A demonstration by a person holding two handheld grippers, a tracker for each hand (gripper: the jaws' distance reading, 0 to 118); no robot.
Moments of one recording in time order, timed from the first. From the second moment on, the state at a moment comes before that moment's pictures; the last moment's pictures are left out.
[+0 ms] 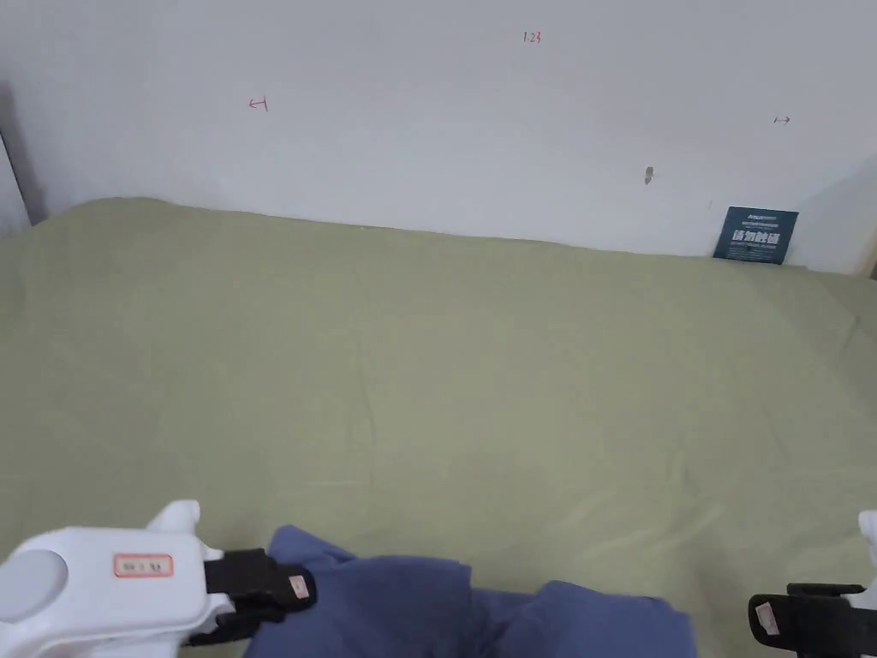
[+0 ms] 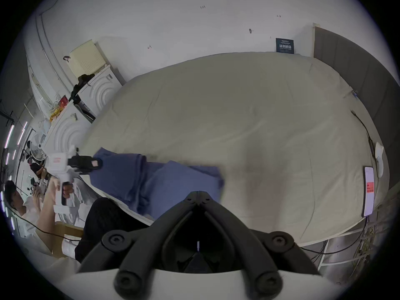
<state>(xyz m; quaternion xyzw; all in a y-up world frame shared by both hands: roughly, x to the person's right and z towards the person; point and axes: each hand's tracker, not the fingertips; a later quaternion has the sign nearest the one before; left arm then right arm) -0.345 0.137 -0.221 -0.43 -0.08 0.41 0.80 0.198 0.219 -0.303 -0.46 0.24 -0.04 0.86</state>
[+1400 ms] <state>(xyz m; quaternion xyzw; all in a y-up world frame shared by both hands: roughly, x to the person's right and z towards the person) -0.108 0.056 -0.281 -0.47 -0.31 0.39 0.73 0.204 0.206 -0.304 -0.47 0.25 -0.08 0.84</state>
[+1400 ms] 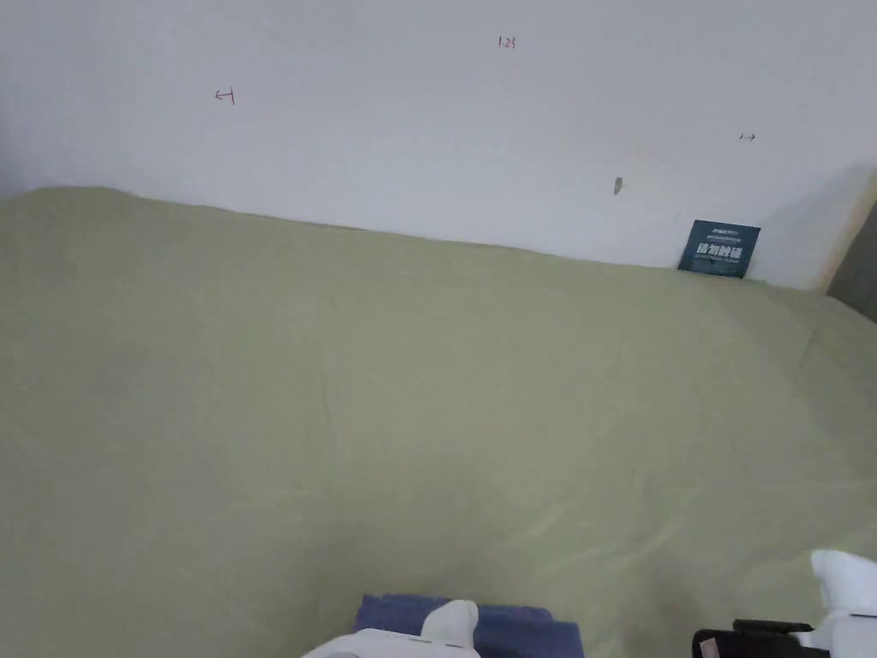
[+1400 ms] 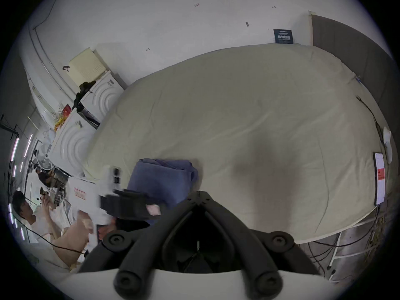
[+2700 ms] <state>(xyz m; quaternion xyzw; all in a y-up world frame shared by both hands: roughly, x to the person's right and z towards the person) -0.314 0.114 -0.253 -0.39 -0.24 0.40 0.80 0.073 0.102 -0.350 -0.58 0.40 -0.12 0.70</state>
